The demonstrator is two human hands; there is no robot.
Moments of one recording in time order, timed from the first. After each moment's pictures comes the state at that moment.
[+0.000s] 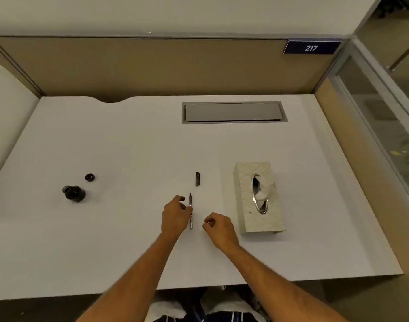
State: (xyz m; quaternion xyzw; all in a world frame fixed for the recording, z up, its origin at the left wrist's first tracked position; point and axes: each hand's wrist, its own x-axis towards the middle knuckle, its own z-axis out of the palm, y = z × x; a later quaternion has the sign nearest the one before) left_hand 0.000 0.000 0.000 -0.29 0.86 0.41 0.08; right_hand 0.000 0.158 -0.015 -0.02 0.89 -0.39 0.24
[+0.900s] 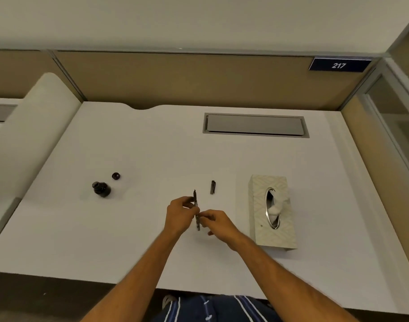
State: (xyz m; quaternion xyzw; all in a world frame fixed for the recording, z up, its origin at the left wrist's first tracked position) left_hand 0.006 -0.012 0.065 -0.33 0.79 0.52 0.03; right_hand -0.033 0.132 0.034 -0.05 0.75 -0.52 0.42
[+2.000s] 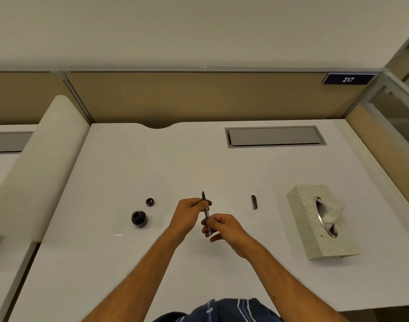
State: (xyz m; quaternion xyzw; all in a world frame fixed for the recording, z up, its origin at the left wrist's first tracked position) left_hand 0.000 -0.209 0.084 -0.22 0.71 0.66 0.10; right_hand -0.008 -0.050 0.064 0.00 0.71 -0.60 0.37
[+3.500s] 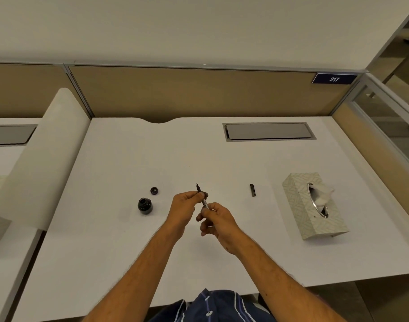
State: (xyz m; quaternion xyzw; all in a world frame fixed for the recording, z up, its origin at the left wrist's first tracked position) left_hand 0.048 -0.227 0.102 -0.24 0.65 0.71 0.08; right_hand 0.052 -0.093 0.094 0.09 0.64 -0.69 0.32
